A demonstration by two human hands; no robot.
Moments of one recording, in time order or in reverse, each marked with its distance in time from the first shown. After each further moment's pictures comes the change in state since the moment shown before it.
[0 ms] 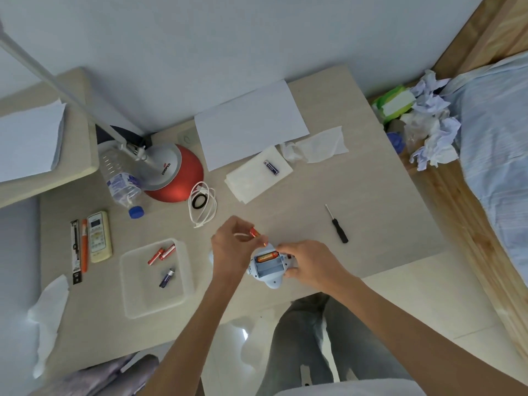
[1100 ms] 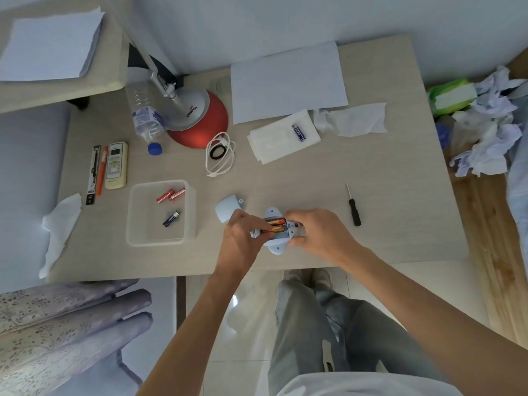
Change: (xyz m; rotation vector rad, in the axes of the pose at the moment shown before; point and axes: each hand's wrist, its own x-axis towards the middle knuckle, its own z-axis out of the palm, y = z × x) left_hand -0.058 -0.064 0.020 0.249 0.081 0.234; right_hand 0.009 0.021 -0.004 -0.061 -0.020 -0.167
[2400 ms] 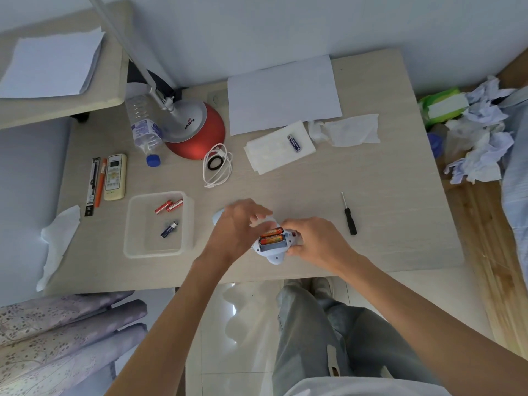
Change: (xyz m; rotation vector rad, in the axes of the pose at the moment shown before) left_hand 0.050 0.029 -0.032 0.136 -0.225 0.142; right_hand 0.001 0.000 -0.007 0.007 -0.029 0.019
